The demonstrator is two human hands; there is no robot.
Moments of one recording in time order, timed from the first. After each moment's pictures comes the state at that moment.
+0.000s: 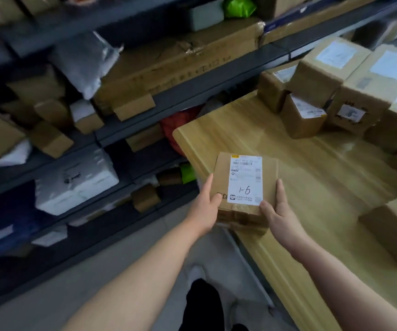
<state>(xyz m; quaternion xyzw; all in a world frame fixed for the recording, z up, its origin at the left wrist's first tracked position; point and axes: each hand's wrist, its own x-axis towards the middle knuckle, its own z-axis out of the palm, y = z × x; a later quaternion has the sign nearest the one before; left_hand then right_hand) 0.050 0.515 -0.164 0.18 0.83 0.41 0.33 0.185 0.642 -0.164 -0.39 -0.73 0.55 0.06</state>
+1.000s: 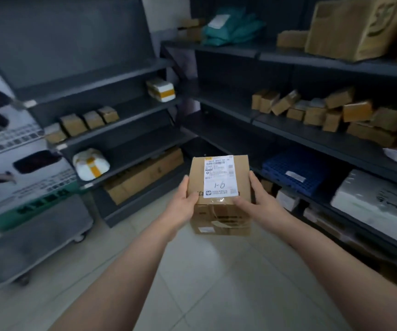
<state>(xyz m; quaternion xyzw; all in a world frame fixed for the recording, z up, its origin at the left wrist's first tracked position) 0.221 -0.195 -0.052 -0.39 0.73 0.55 -0.10 0.107 -0.034 -0.032 0.30 -0.79 0.44 -0.30</state>
